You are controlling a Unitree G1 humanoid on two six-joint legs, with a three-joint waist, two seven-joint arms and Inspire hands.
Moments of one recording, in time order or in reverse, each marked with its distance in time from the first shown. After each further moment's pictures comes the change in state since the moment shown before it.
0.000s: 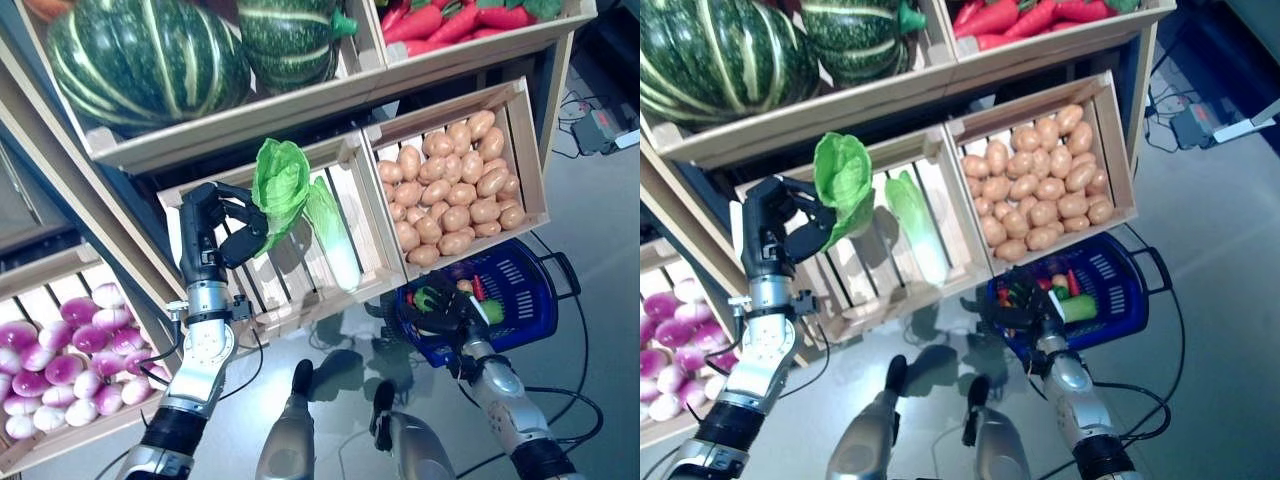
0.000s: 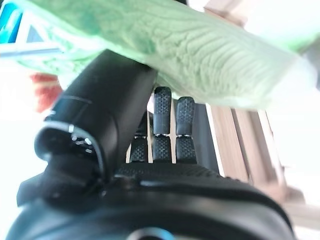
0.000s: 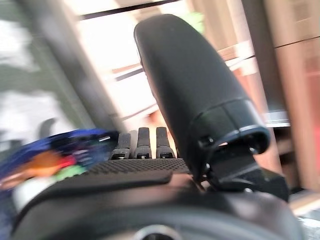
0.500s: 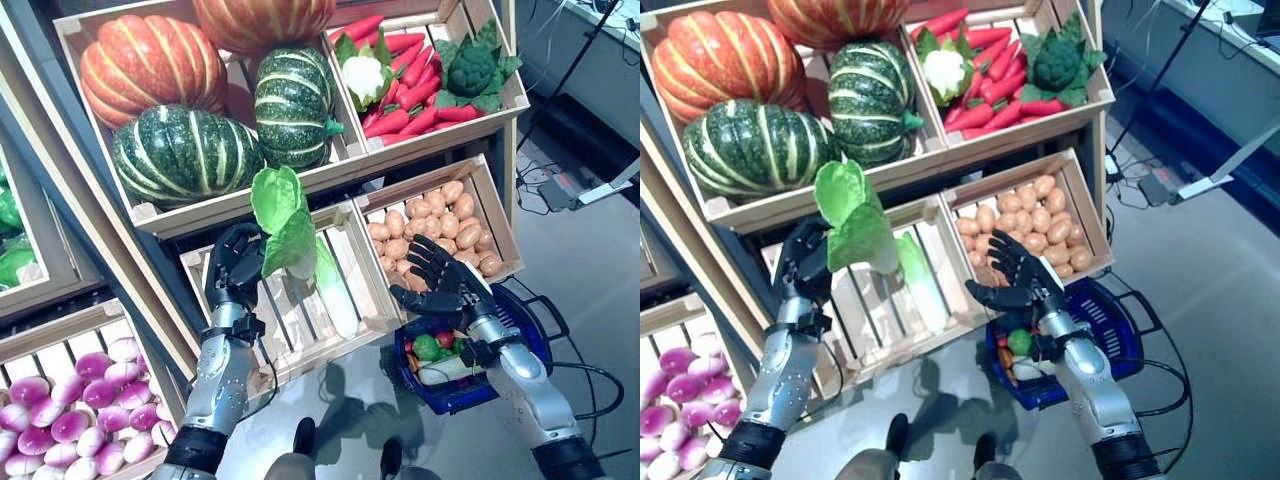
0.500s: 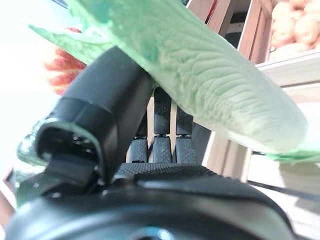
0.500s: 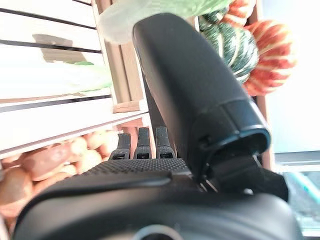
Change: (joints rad) left arm 0.053 -0.089 0.004 0.034 -0.435 0.142 -0.197; right arm -0.006 -0.095 -0.005 -0.209 0.010 0.083 0.181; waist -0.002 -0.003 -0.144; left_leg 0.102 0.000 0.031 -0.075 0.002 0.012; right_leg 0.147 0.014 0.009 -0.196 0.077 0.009
